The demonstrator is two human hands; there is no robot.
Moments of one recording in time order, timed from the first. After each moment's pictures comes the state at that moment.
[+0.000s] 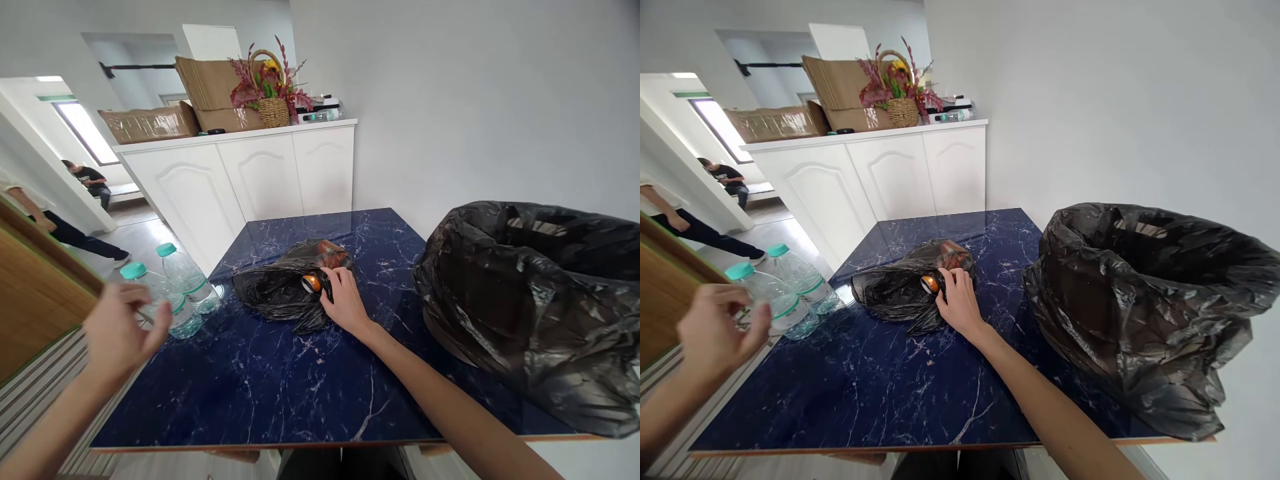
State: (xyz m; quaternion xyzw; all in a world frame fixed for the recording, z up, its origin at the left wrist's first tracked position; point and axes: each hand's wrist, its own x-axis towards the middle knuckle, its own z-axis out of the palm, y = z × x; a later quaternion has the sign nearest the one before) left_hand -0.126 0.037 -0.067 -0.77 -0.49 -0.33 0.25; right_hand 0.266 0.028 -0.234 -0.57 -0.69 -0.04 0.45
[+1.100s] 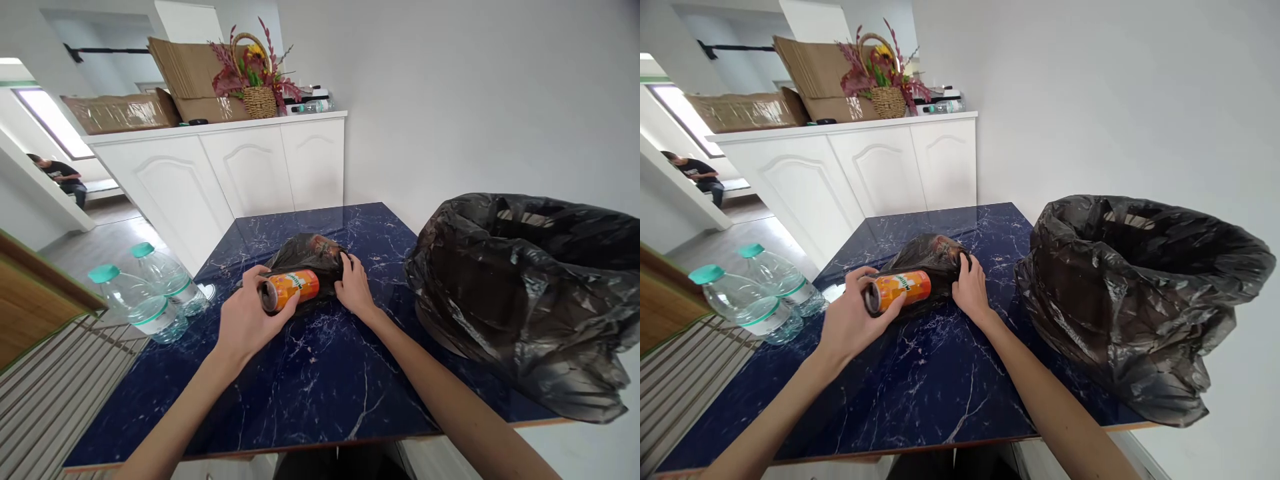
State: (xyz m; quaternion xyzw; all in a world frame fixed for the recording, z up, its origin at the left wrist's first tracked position) left_hand 0.051 0.021 -0.126 -0.82 -0.48 -0.31 0.04; right_hand 0.310 0.053 -0.261 -0.69 -0.60 -0.02 0.40
